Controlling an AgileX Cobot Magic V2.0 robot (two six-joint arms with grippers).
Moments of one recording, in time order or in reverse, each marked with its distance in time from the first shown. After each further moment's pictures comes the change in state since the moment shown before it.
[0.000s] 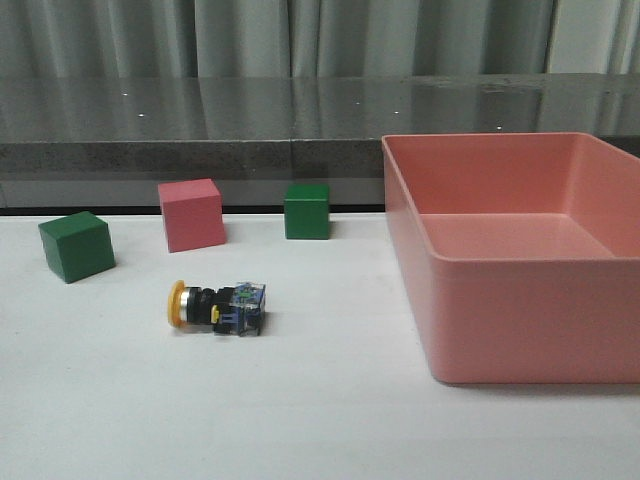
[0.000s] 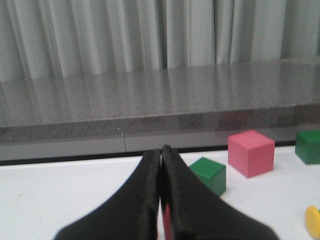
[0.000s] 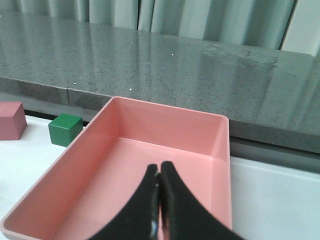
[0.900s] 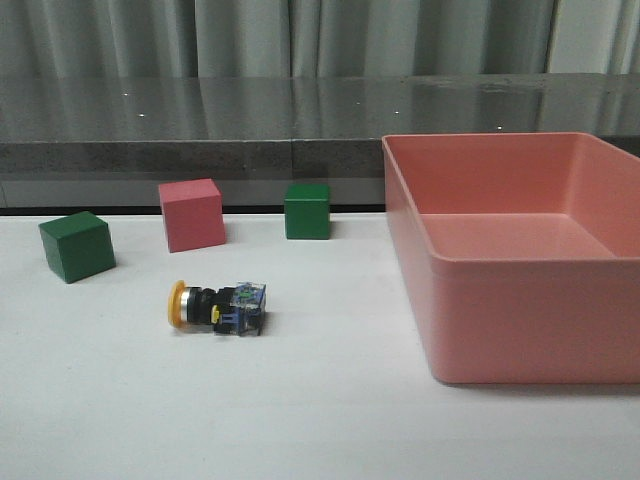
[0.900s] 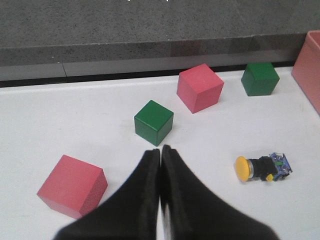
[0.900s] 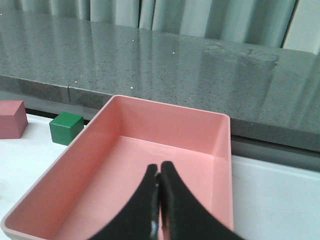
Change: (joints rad) left arm 0.000 0.785 -0.760 -0.280 0.596 0.228; right arm 0.000 0.000 0.000 0.000 0.004 0.000
